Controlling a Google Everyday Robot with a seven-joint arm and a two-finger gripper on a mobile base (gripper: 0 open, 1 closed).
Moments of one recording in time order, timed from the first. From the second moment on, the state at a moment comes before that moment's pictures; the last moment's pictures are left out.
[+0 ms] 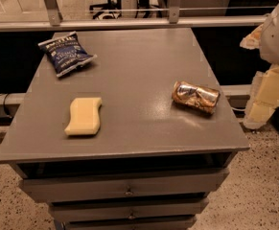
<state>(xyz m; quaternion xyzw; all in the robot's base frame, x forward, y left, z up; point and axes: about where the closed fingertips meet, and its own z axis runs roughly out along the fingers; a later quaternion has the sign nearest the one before) 0.438 -0.216 0.978 -0.60 0.78 -0.04 0.16</state>
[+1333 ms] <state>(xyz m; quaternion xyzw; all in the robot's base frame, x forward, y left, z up) 0.524 -0.168 0.919 -0.58 0.79 -0.04 0.18</state>
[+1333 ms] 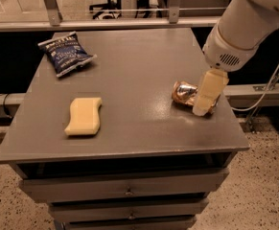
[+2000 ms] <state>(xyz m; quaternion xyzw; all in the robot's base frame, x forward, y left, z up) 0.552 -0.153 0.870 -0.57 0.81 -0.02 0.16</state>
